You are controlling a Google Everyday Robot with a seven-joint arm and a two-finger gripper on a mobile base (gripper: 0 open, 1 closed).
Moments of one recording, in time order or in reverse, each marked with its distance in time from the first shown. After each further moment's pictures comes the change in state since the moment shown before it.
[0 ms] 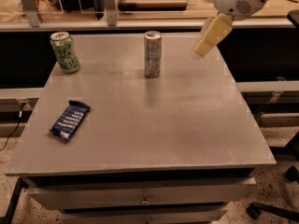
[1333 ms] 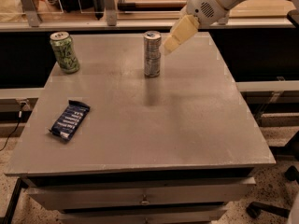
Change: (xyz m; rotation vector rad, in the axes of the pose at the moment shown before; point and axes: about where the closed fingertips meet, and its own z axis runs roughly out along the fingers) arm -0.025 -0.010 0.071 -0.121 -0.063 0.302
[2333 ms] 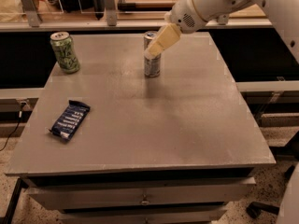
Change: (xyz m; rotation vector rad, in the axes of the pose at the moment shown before) arm -0.019 -0.005 0.047 -0.012 -0.100 -0.050
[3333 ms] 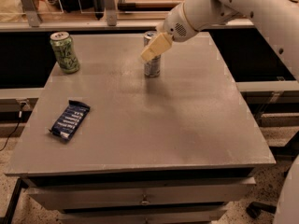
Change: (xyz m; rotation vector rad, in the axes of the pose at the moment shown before) arm 0.007 0.004 0.030 -0.015 -0.011 0.032
